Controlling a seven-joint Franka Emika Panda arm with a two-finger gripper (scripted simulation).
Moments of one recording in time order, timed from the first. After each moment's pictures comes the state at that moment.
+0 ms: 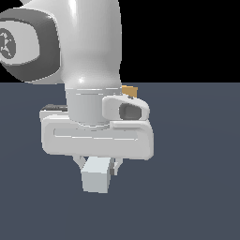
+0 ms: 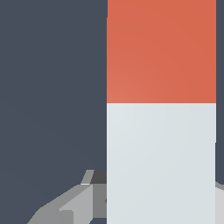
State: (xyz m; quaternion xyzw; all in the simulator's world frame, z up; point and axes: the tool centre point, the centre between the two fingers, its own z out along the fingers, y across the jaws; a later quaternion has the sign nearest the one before) arm -0.041 -0.100 0.030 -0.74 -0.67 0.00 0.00
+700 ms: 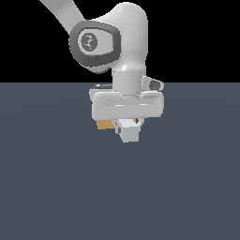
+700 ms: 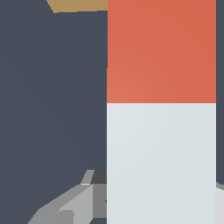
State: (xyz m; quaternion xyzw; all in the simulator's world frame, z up) arm 0.023 0.032 0.060 -0.63 -0.78 0.00 0.00
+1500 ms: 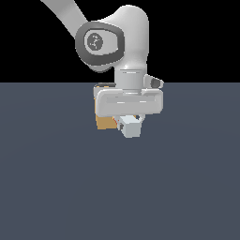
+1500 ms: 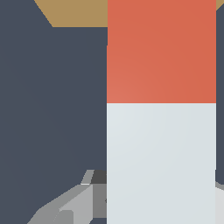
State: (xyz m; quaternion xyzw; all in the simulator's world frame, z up) arm 0.029 0.051 0.064 -0.61 -0.79 0.00 0.00
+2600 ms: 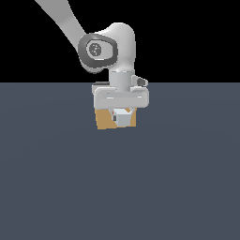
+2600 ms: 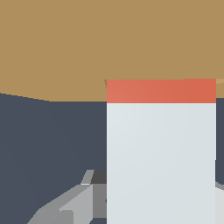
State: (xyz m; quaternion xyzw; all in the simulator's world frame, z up) arm 0.006 0.134 0.065 -0.62 -0.79 0.00 0.00
